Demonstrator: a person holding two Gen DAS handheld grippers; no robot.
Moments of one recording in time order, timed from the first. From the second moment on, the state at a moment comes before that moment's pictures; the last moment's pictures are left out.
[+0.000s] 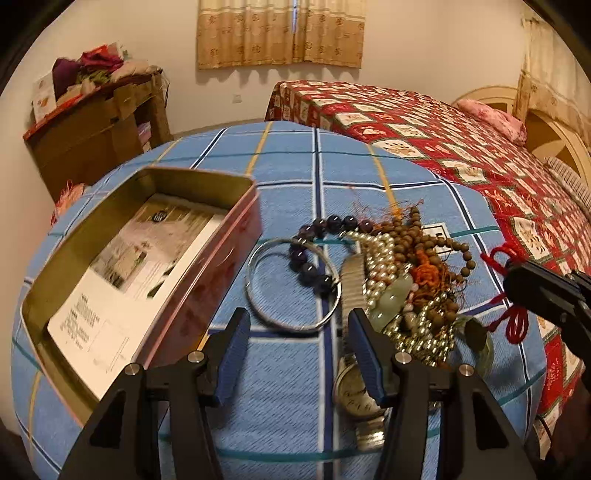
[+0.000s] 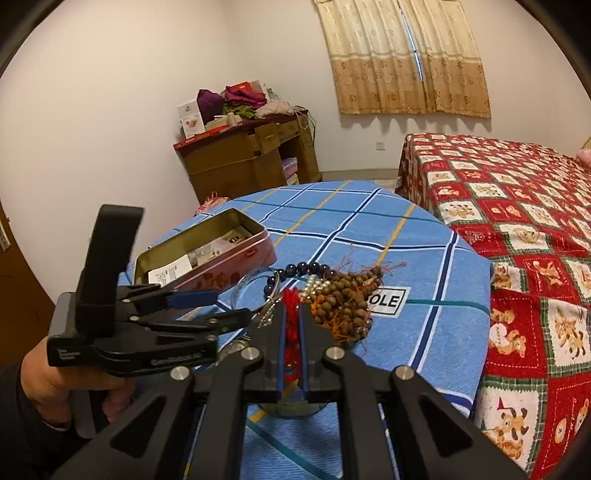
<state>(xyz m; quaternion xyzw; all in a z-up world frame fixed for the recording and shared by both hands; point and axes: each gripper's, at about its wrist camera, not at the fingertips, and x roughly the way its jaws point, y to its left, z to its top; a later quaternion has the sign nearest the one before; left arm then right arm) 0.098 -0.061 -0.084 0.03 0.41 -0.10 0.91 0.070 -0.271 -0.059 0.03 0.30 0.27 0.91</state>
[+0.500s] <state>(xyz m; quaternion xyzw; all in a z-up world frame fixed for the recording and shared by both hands) 0.111 -0.065 -0.091 0.04 0.44 -0.14 0.89 0.070 -0.272 -0.061 0.04 0.30 0.27 0.91</state>
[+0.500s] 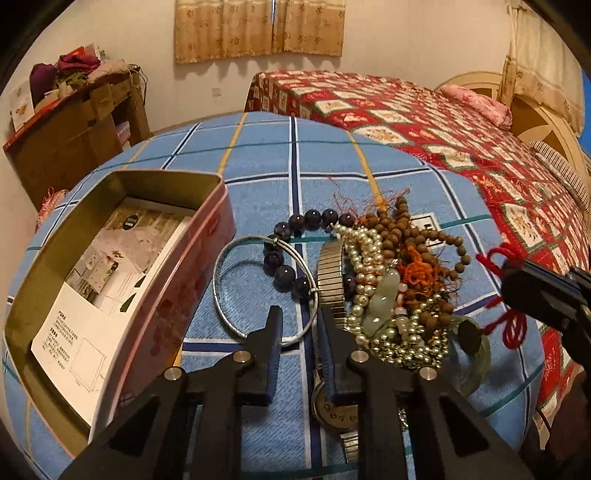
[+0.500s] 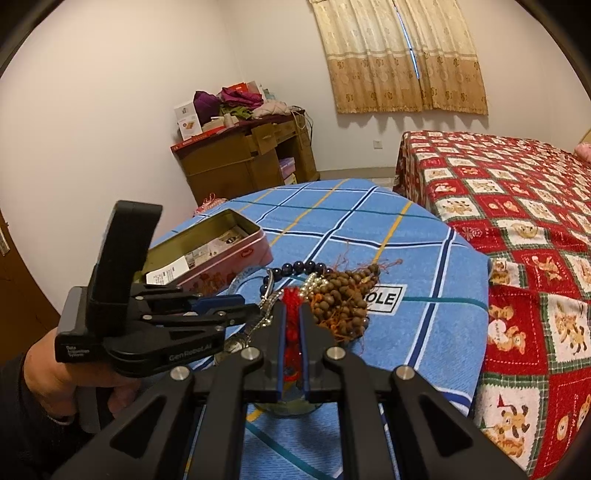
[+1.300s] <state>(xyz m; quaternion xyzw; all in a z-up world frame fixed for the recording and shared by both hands) 0.062 -0.040 -0.014 0.05 0.33 -0.15 0.93 0.075 -0.281 -0.029 0.05 0.27 0.28 0.92</state>
